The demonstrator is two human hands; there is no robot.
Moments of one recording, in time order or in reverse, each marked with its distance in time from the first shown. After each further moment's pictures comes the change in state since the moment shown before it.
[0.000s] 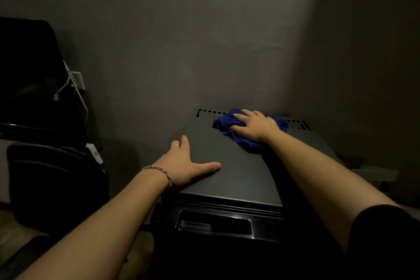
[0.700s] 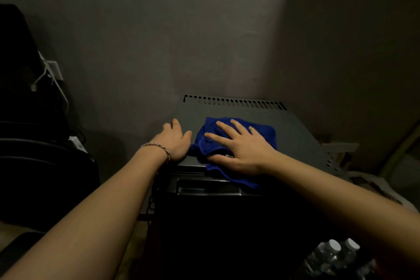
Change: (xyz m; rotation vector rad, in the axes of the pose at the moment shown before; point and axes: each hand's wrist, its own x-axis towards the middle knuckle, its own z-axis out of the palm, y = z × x) left_hand 0.011 -0.005 0.003 0.109 0.044 0.002; right_hand -0.164 -0.048 0.011 -0.070 -0.063 -0.261
